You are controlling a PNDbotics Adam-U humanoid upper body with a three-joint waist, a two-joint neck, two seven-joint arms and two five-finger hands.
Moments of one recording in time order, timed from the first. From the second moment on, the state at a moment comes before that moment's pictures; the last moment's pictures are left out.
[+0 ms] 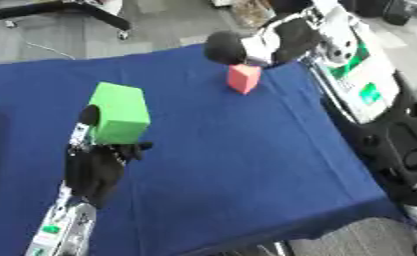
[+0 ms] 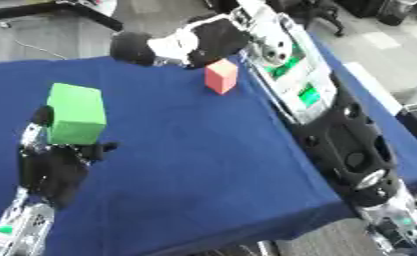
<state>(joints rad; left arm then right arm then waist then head) -0.38 0.08 -0.34 -1.52 0.58 0.06 -0.09 -0.62 -0.49 0.19 -1.98 0.08 -0.22 0.05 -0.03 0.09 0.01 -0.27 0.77</state>
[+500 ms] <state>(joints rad) -0.43 0.25 -0.19 -1.63 0.48 0.02 0.06 -0.47 -0.52 0.09 -1.98 0.13 -0.16 -0.07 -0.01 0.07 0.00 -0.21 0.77</state>
